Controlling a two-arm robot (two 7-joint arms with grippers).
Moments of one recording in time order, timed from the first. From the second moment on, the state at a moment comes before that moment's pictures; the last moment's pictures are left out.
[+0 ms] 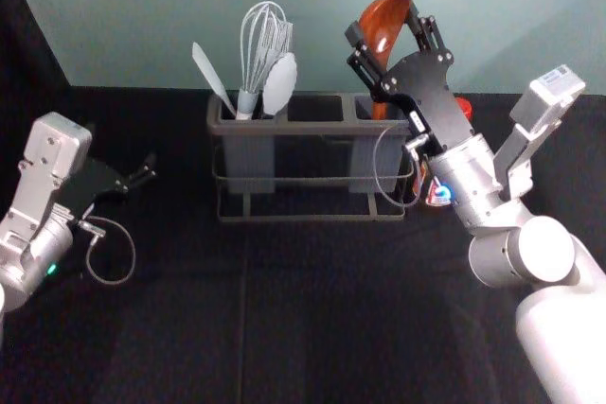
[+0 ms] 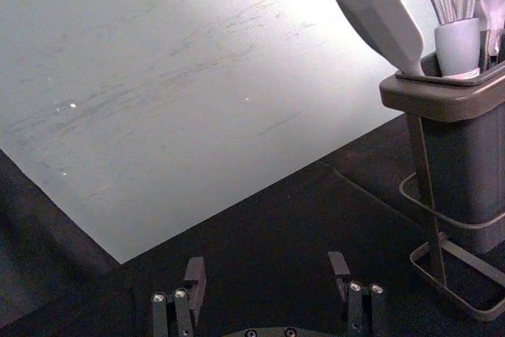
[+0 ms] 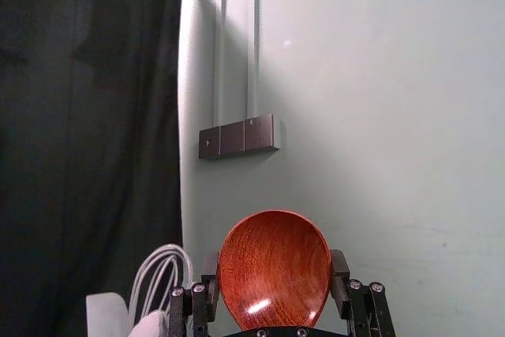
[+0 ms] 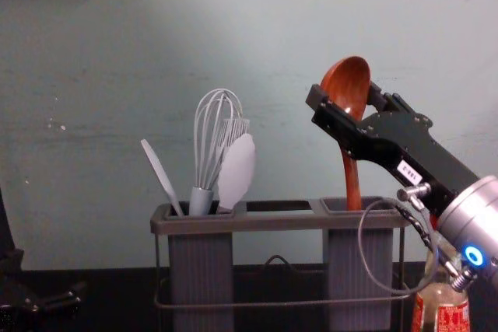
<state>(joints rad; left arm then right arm) -0.20 0.60 0.45 -1.41 -0.25 -0.12 0.03 0.41 0.07 -0.23 -1.08 0.38 -0.66 0.54</state>
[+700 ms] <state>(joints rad) -0.20 0.60 0.45 -1.41 -0.25 -0.12 0.03 0.38 0.07 -0.22 -1.07 0.38 -0.66 0.56</state>
